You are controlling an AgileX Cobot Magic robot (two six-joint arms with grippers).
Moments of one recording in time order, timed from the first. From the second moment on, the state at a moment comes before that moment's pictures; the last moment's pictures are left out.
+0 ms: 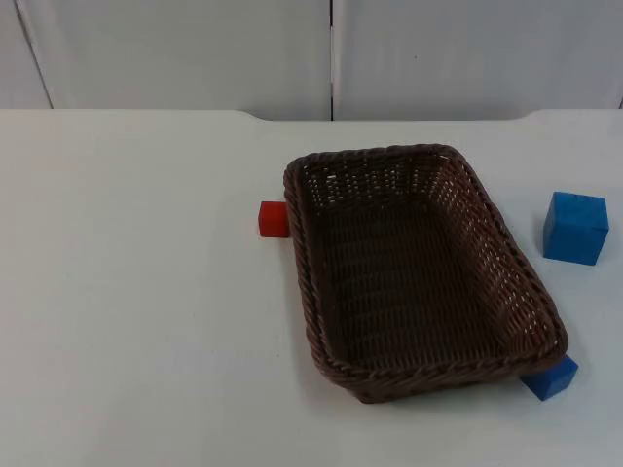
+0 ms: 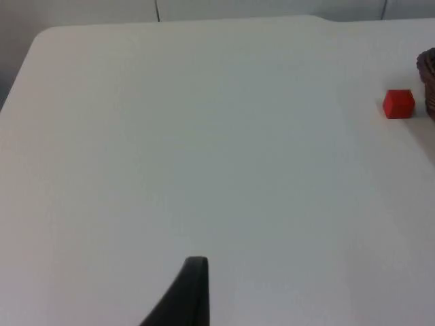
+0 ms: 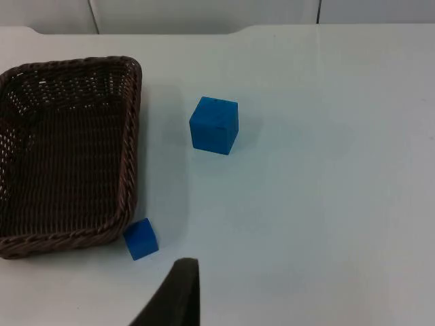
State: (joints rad) right arm 0.02 0.00 -0.52 0.06 1.08 -0.04; left arm 0.01 0.00 -0.50 -0.06 1.08 0.05
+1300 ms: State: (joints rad) right arm 0.02 0.00 -0.52 0.06 1.08 -0.05; left arm 0.01 0.29 -0.53 -0.22 0.86 0.08
